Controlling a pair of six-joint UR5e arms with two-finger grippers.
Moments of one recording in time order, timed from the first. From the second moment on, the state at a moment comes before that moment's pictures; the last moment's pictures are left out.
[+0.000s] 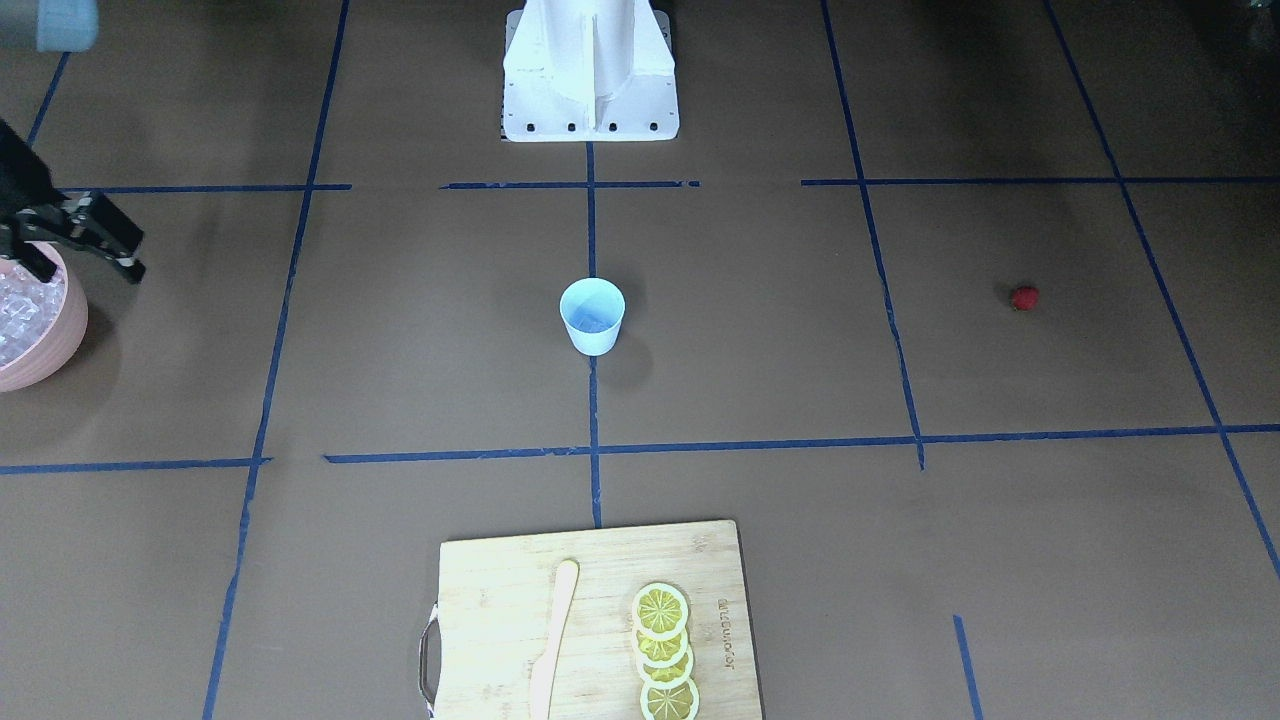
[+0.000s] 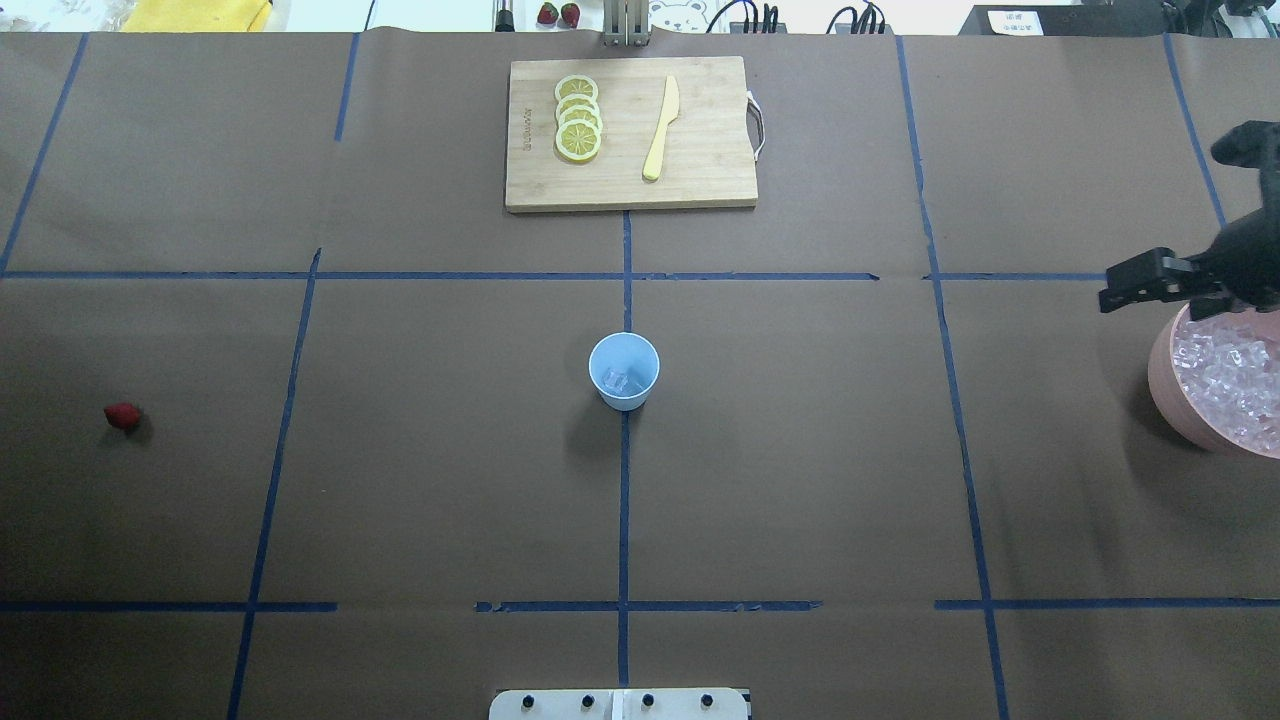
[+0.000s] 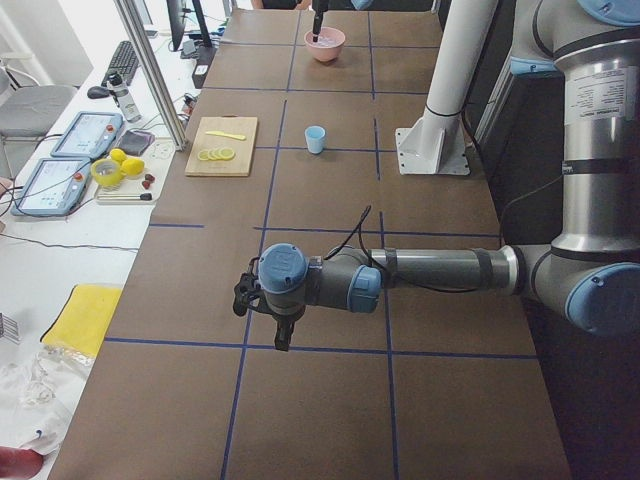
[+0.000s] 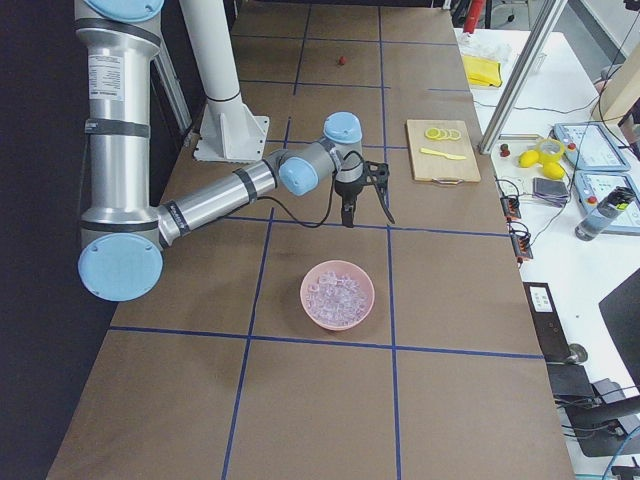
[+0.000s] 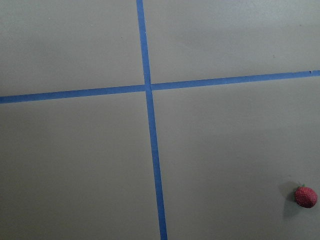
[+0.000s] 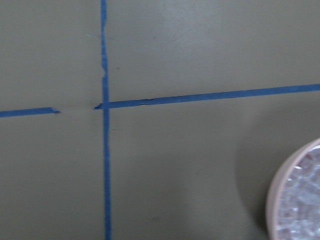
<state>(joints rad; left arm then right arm) -1.56 -1.47 -1.65 -1.72 -2.47 0.01 1.11 -1.66 2.04 -1.39 2.18 0.74</state>
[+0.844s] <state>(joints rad) -1.56 -1.47 -1.65 -1.75 -2.47 0.01 1.23 -1.75 1.72 -1.08 2.21 0.42</state>
